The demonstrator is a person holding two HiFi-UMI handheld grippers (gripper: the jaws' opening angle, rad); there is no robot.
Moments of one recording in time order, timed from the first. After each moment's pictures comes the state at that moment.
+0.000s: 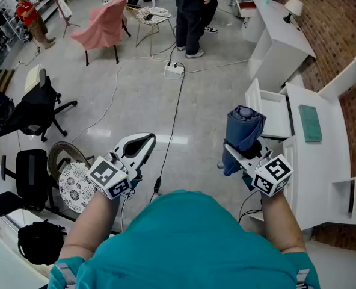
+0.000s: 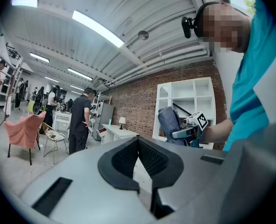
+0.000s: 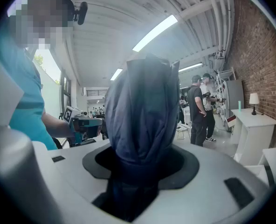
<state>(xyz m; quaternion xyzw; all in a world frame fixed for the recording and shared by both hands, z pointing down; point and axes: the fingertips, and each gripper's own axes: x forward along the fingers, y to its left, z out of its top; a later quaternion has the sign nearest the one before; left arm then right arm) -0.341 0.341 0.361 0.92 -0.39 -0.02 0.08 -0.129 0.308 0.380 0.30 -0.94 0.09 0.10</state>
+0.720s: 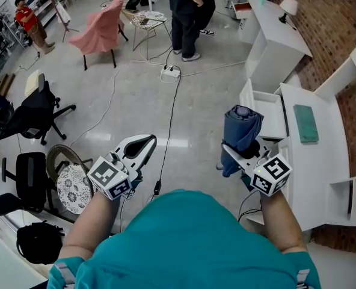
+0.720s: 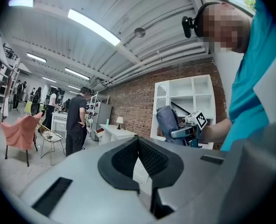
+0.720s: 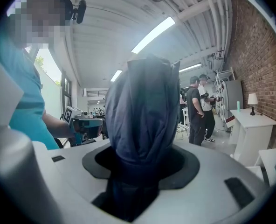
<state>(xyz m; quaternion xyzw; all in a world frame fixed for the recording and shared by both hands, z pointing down) -0.297 0.338 0.353 0.92 -0.38 -0.01 0.07 -0.093 0.305 0.373 0.30 -0.95 0.09 0.10</state>
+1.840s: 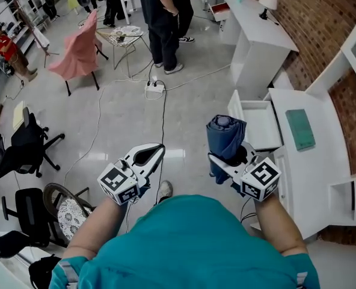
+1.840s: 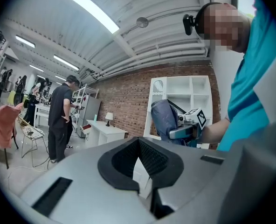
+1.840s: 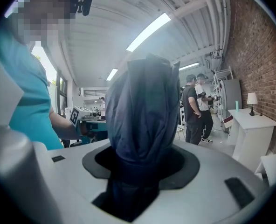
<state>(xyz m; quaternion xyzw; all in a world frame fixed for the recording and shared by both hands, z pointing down) -0.236 0.215 0.373 0.95 -0.31 0.00 0.09 -0.091 0.216 0.382 0.31 -0.94 0.09 0.10</state>
